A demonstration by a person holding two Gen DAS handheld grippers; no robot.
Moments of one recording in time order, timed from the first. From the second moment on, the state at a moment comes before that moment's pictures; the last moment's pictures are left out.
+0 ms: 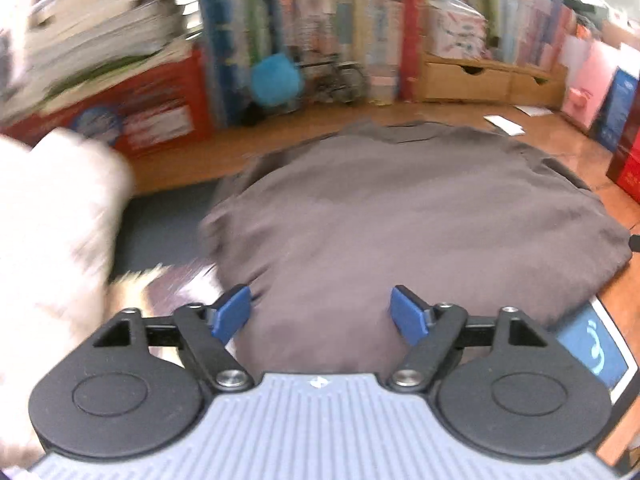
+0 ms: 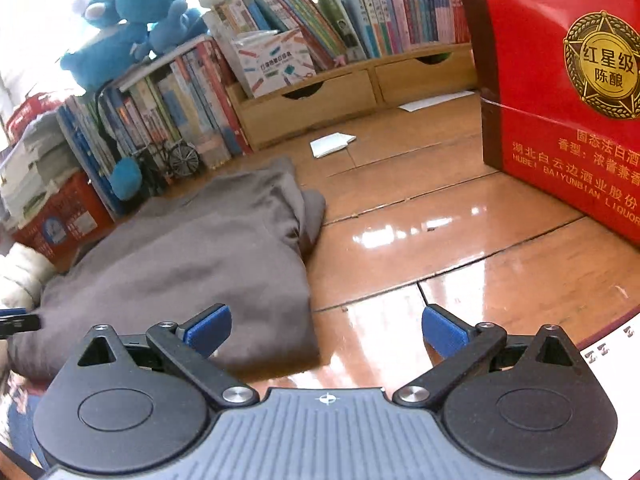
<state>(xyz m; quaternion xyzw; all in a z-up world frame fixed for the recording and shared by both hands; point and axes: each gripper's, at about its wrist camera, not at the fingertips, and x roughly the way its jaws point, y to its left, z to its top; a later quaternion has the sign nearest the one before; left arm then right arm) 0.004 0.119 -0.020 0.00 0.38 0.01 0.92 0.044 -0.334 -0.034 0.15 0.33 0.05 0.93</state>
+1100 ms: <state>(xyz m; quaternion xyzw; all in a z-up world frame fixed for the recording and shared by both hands) -0.073 0.141 -0.023 -0.02 0.44 -0.08 0.90 -0.050 -0.320 0.007 0.06 0.30 0.12 0.94</state>
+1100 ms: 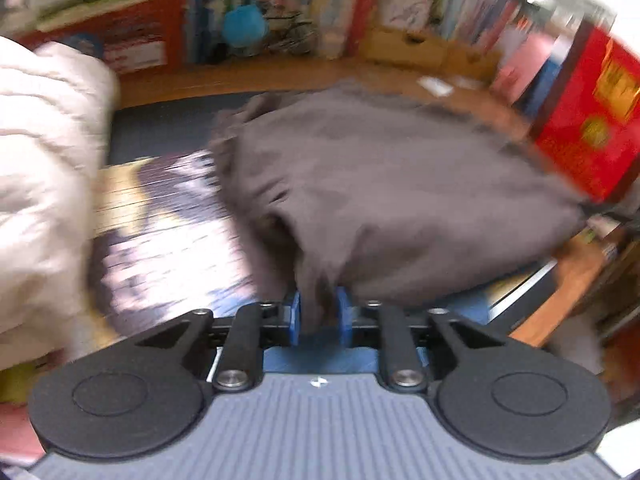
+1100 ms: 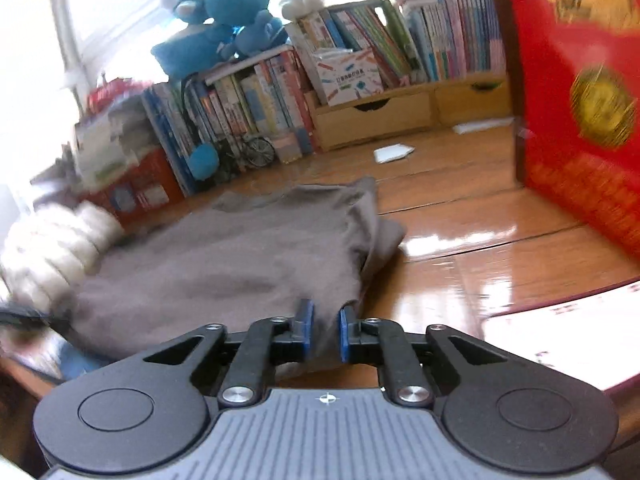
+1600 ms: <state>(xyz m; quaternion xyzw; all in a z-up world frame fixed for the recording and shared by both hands) -0.110 0.021 -0.030 0.35 0.29 -0.12 0.88 -0.082 -0.210 0.012 -0.40 0.20 0.20 0.87</state>
